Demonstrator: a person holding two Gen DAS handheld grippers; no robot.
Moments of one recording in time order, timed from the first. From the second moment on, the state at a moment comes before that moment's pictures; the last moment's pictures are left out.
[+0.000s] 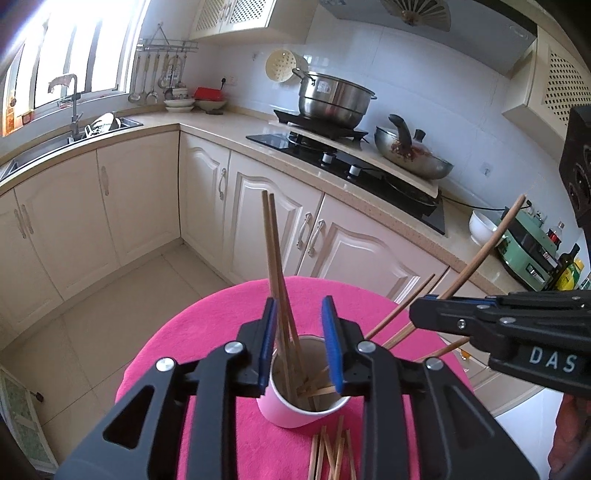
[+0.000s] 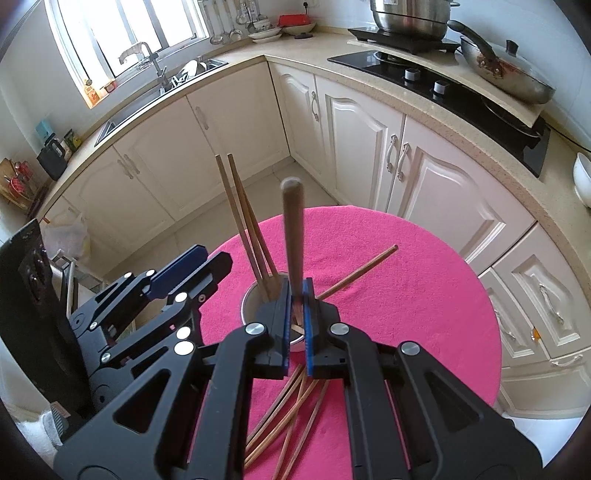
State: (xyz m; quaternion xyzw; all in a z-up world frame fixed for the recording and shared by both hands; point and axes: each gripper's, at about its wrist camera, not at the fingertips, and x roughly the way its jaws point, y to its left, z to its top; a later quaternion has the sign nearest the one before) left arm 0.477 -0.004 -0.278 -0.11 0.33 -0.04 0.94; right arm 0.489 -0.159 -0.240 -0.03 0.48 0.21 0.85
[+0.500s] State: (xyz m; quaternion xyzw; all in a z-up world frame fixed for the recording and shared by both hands) left arm 0.448 0.009 -0.269 -0.13 0.33 -0.02 0.93; right arm 0.462 -0.162 -0.227 -0.02 0.44 0.19 0.88
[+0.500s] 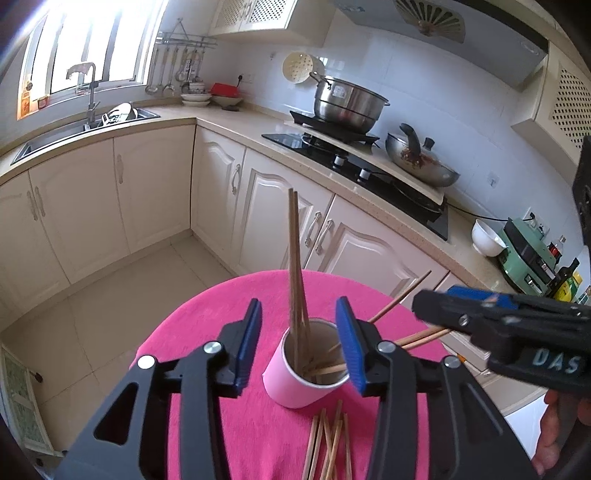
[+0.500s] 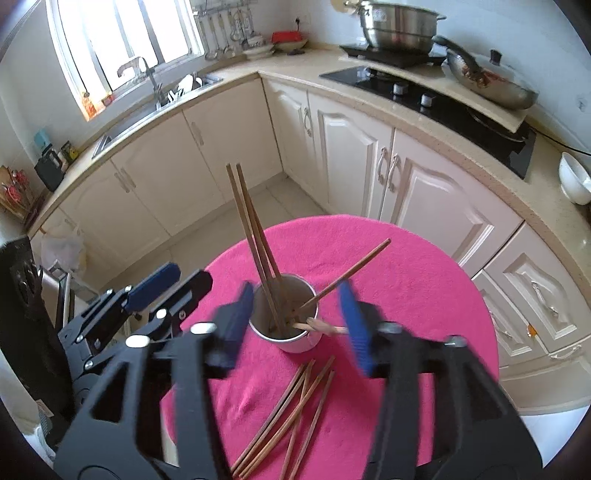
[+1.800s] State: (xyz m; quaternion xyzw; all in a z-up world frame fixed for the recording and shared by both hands) left arm 0.403 -0.047 -0.444 -0.01 0.60 -0.07 0.80; right arm 0.376 -0.246 -0.367 0.05 0.58 0.11 0.81
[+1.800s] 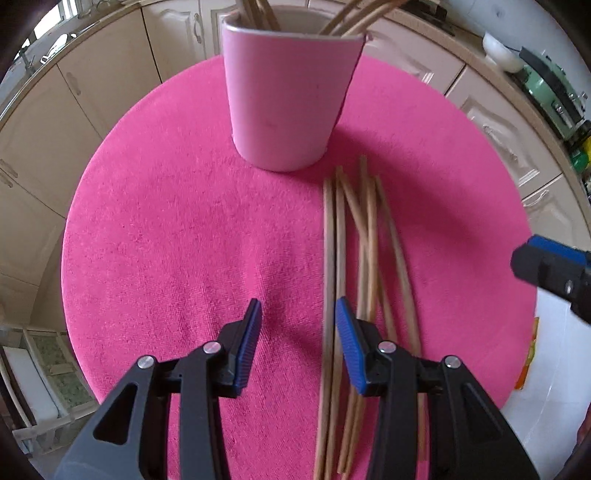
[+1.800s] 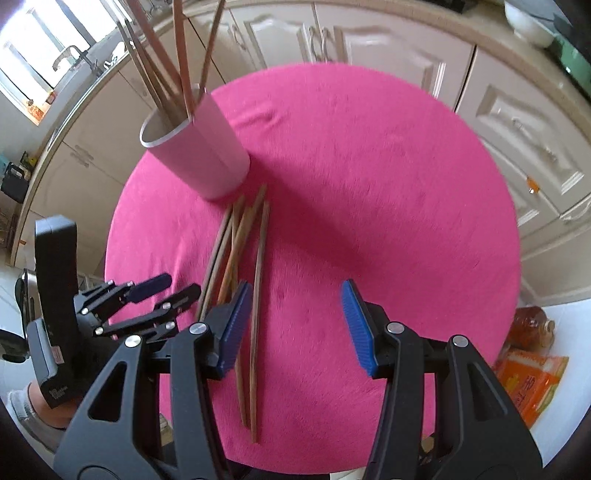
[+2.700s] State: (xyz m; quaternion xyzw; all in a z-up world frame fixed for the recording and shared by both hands) left arm 0.469 -0.106 -0.463 0.09 0.68 -0.09 0.72; right arm 0.387 -0.232 -0.401 0.05 0.62 0.12 0.77
